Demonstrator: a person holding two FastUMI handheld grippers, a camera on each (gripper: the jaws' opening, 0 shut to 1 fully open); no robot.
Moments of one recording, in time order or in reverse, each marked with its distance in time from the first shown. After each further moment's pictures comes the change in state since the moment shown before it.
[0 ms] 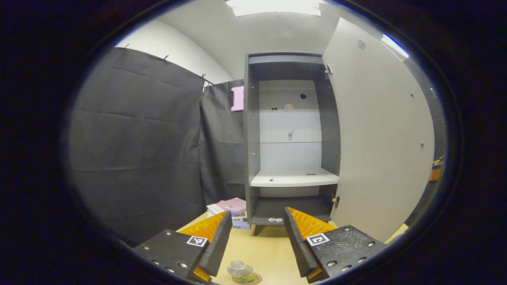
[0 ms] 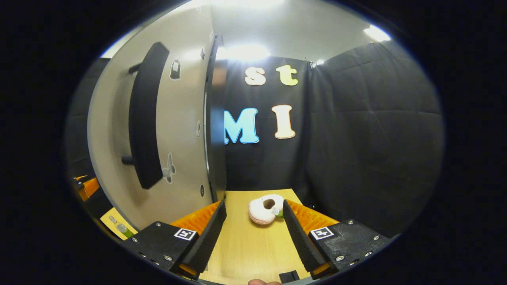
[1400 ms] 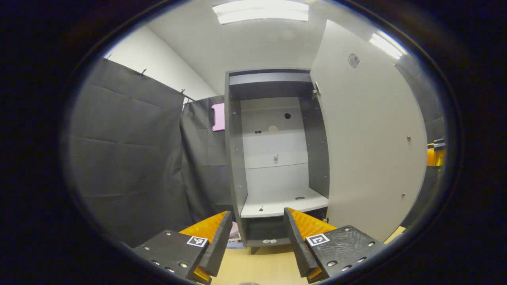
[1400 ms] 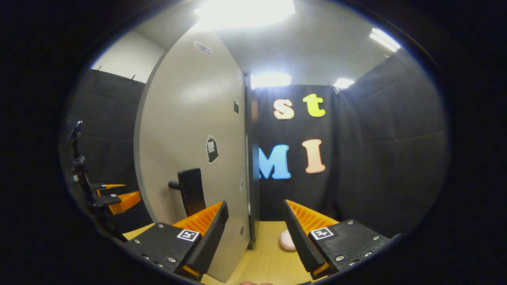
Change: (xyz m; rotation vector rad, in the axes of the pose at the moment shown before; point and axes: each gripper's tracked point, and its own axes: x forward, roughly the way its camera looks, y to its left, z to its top) left arm 0.043 -0.004 0.092 0.044 -0.074 -0.141; right arm -0.030 0.104 0.106 -0.011 -0.187 0.212
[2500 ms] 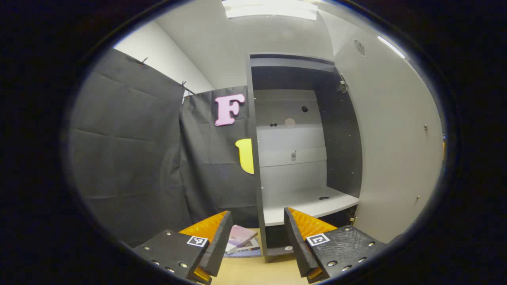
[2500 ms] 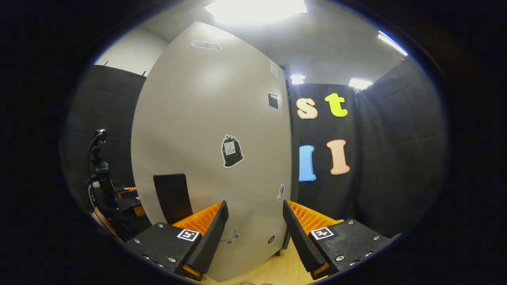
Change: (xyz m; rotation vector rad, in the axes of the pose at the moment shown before) left arm 0.106 0.096 -0.035 -0.017 0.002 -0.034; right arm 0.063 0.107 -0.004 0.001 -0.021 0.033
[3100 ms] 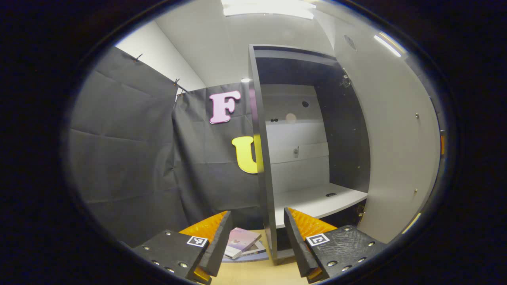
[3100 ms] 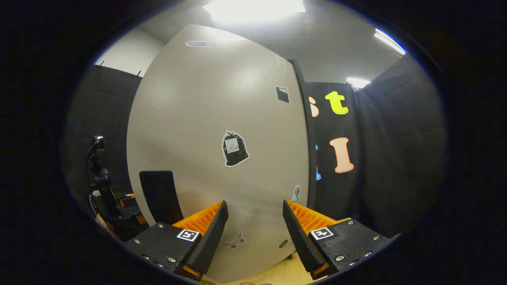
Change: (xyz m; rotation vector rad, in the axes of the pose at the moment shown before) left arm 0.033 0.032 -0.014 0.023 0.000 -0.047; right arm 0.050 0.051 -0.015 0.014 0.000 0.007
